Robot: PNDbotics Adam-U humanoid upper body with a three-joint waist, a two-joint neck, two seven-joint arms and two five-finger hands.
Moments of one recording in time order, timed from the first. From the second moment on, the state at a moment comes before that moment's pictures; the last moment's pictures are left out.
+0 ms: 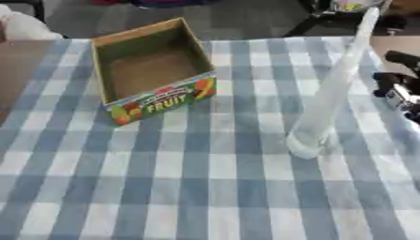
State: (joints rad) left arm -0.13 0.40 0.28 -1.86 0.10 -0.02 0.22; right arm -0.35 -0.59 0.05 -1.84 -0.31 0.17 -0.02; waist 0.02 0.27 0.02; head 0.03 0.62
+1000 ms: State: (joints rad) left arm -0.13 0.40 0.28 -1.86 0.10 -0.02 0.21; right arm -0.37 -0.59 0.09 -1.84 -0.31 0.19 0.04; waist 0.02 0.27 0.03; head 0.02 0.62
